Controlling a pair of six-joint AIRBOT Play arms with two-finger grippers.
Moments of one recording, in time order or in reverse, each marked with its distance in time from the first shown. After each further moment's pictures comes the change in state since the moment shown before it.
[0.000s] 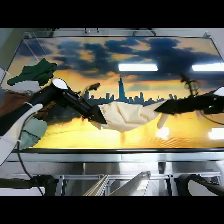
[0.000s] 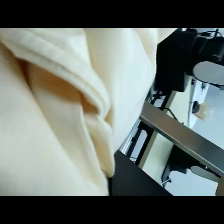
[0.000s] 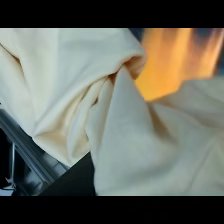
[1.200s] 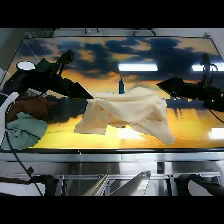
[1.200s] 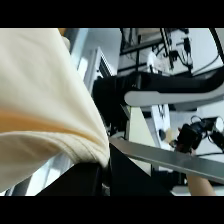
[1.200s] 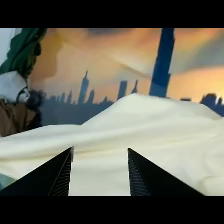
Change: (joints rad) left arm 0.240 -0.067 0.174 -0.239 -0.175 0.161; right arm 0.044 0.039 -0.021 0.232 -0.396 -0.021
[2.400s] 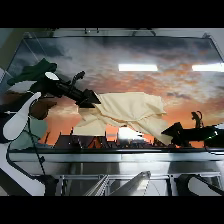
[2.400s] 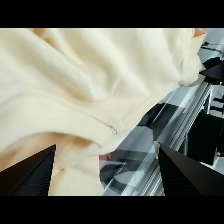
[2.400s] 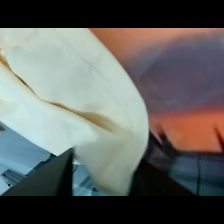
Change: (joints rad) left arm -0.095 -0.251 0.085 0.306 0.312 -0.186; right arm -0.285 -0.039 -0.472 -0.397 0.157 0.270
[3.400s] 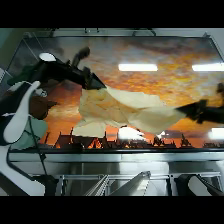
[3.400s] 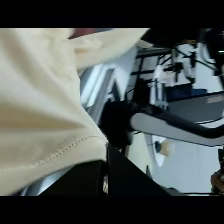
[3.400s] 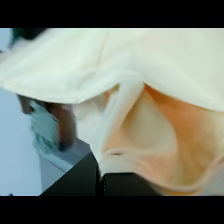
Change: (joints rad) left arm -0.025 0.066 0.250 -0.386 -0.259 -0.011; right arm -0.142 0.230 0.301 0.355 0.340 -0.131
